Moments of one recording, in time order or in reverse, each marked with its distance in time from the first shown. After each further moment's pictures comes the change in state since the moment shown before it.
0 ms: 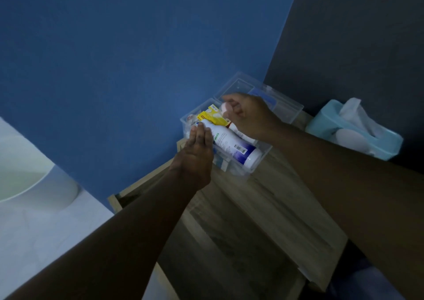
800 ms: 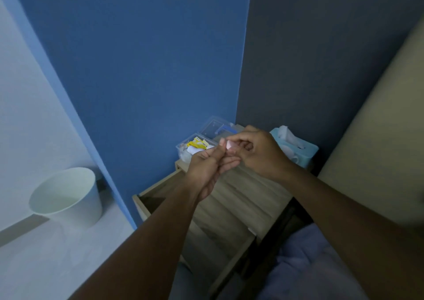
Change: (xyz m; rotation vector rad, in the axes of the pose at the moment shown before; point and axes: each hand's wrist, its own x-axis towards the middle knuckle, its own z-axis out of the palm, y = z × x) left_hand -0.150 0.150 -0.150 -2.018 0.128 -0.107; right_hand -0.217 -0.122 -0.172 0.214 0.180 -0.076
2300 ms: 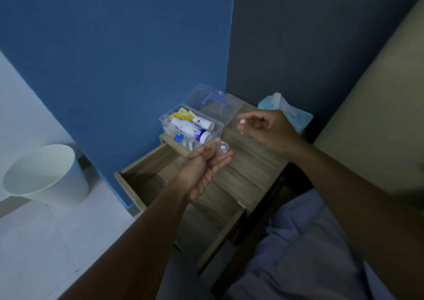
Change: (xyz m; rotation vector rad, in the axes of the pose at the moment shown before) left_hand 0.009 -0.075 -0.022 -0.334 0.017 -0.191; right_hand -0.024 0.064 -0.021 0.166 -0.009 0.279
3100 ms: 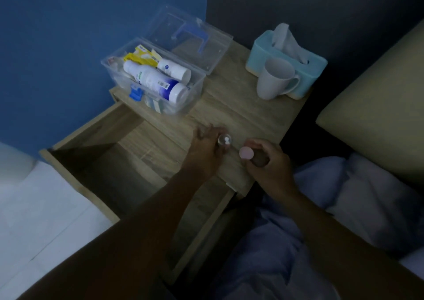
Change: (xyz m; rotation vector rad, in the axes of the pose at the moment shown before) left_hand 0.115 -0.109 -0.069 1.523 -0.101 0.296; right_hand -0.069 0.207 0.075 -0.222 0.239 0.208
